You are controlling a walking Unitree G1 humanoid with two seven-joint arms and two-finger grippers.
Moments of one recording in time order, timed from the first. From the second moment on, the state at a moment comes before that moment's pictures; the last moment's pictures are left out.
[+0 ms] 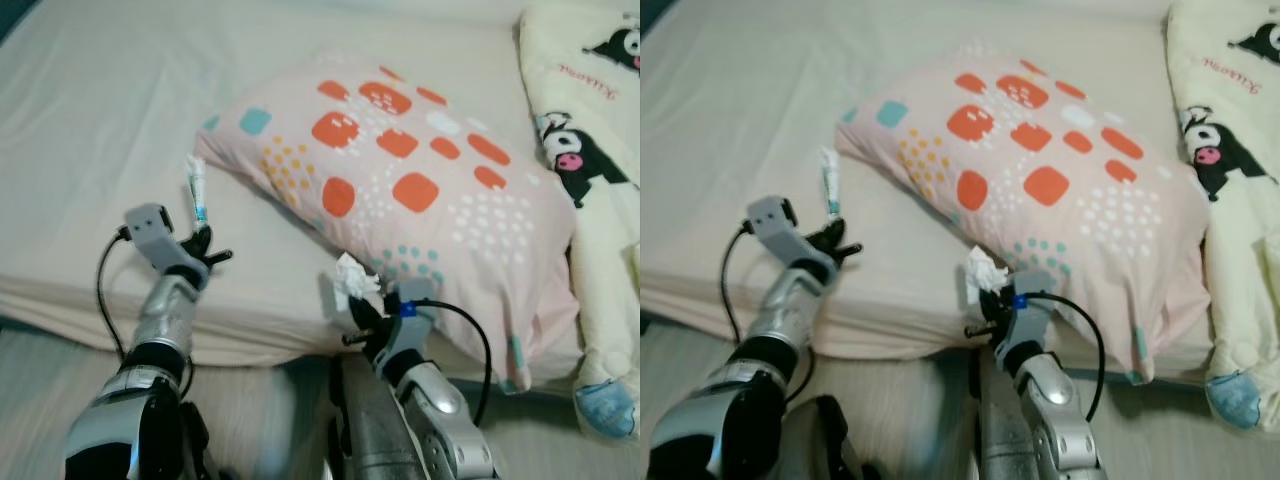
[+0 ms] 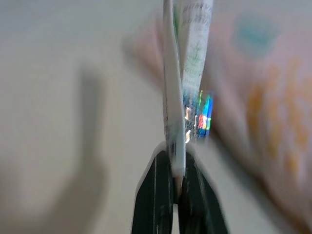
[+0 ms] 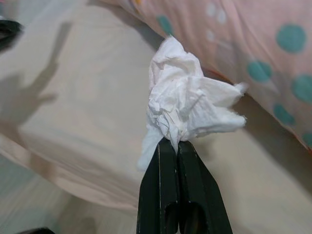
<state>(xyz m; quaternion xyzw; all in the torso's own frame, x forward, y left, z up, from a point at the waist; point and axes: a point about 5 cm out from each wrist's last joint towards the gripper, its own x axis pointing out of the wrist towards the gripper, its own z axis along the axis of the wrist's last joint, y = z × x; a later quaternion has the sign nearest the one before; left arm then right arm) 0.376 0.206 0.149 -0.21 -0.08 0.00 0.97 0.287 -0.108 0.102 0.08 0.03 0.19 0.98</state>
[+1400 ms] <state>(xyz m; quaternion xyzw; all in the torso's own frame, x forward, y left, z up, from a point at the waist) 0.313 0.185 0.059 -0.05 0.06 -0.01 1.00 0.310 -0.110 0.045 0.06 0.11 0.21 0.97</state>
